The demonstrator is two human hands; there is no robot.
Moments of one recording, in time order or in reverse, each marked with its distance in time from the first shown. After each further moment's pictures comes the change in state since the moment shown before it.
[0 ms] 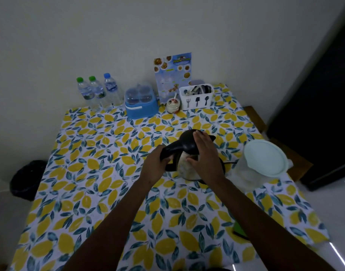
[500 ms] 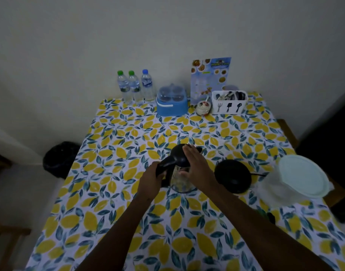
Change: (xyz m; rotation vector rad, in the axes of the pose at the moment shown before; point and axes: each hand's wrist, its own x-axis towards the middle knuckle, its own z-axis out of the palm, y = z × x) left_hand -0.076 -0.080 -0.037 0.089 0.164 -0.288; right_hand 0.000 -0.064 0.085 0.037 -0.337 -0.234
